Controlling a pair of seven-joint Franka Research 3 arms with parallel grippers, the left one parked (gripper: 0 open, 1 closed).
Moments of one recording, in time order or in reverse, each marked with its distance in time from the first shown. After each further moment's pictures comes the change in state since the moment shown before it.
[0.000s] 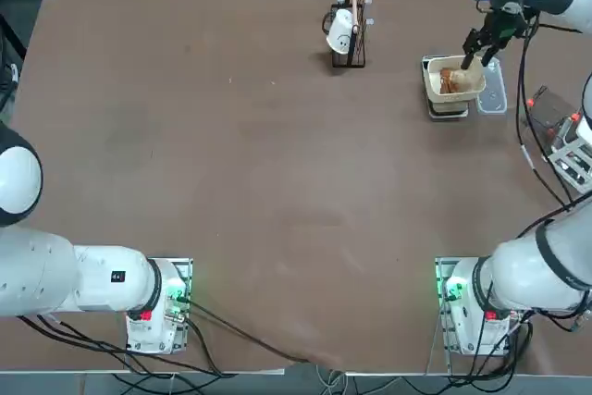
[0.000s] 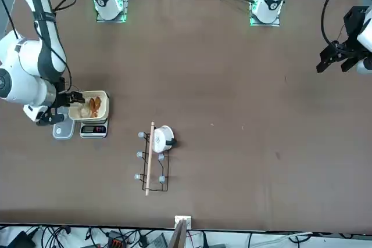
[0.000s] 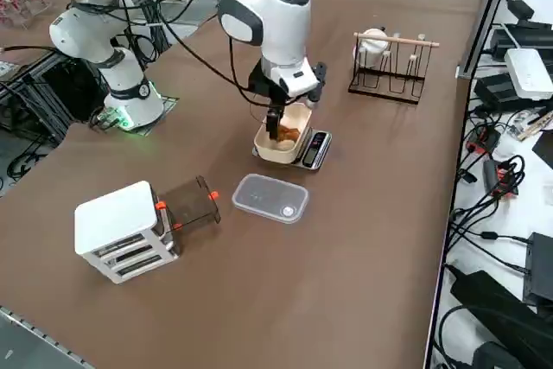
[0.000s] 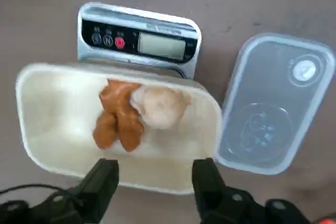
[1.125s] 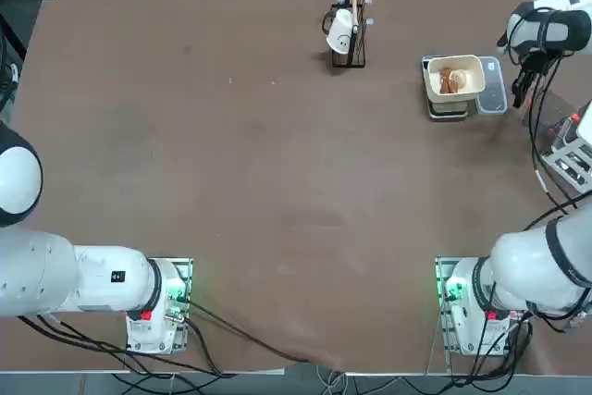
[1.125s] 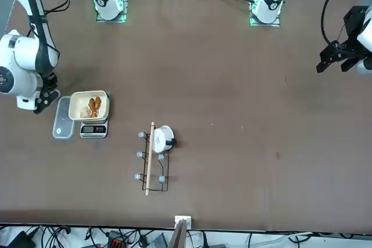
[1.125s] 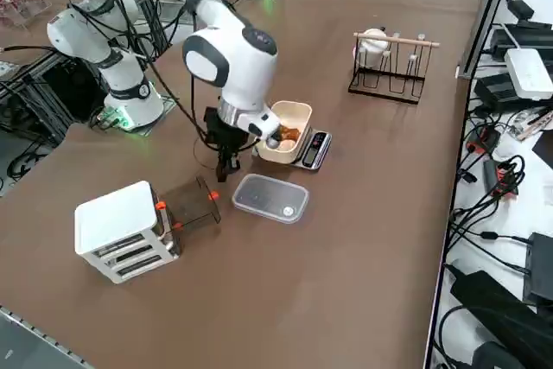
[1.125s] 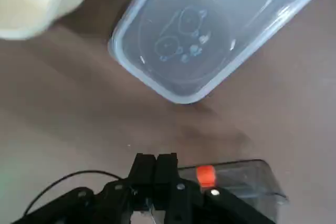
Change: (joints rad) arm -0.157 0.008 -0.011 -0.162 -0.403 0.089 -0.381
